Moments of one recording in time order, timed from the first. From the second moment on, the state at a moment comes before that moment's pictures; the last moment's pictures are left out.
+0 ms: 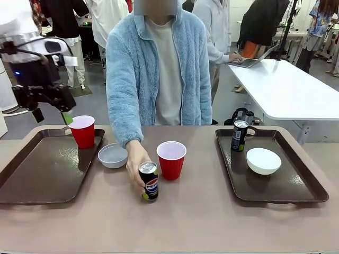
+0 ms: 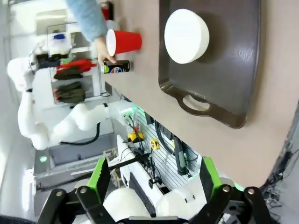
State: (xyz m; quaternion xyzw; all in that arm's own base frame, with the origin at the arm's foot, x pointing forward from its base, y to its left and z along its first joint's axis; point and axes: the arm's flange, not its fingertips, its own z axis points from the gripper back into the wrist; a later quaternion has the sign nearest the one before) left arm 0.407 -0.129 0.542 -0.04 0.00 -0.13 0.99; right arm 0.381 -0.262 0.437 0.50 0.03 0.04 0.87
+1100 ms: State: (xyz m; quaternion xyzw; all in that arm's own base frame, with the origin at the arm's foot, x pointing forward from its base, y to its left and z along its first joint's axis) left arm 0.271 -0.065 0.542 -0.10 -0.01 -0.26 0.96; right arm 0.389 -0.273 0.427 0.51 0.03 0.06 0.86
